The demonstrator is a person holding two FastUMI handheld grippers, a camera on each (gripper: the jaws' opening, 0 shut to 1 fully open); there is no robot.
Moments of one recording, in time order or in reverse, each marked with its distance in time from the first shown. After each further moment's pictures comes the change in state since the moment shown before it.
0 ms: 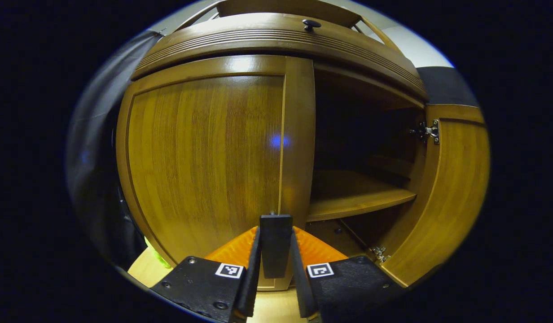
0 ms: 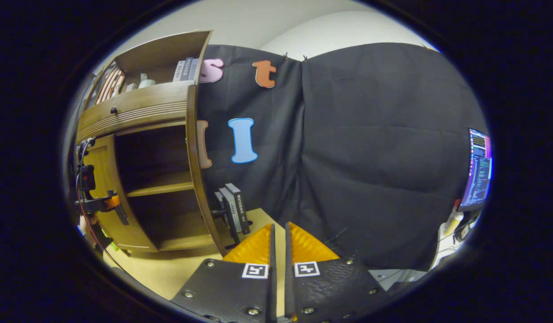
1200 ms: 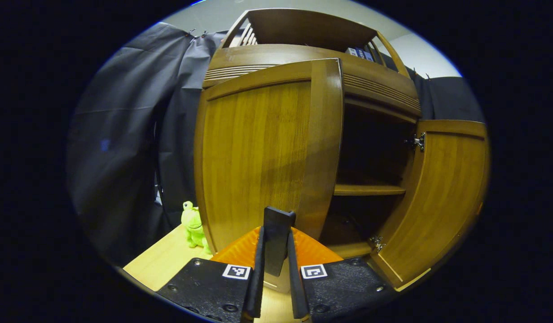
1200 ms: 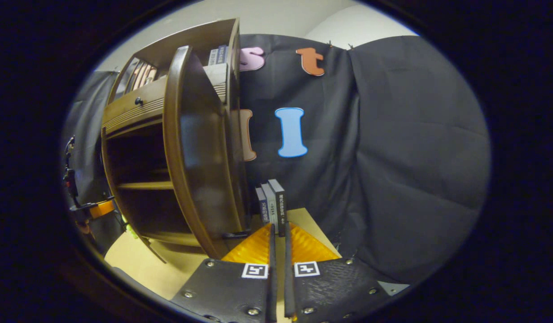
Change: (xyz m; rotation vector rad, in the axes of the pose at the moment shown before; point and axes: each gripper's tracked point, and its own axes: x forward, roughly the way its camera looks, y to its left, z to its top) left arm -0.133 0.034 -0.018 -0.089 -0.010 0.148; right arm 0.093 0.074 -0.001 -0.071 0.063 0.382
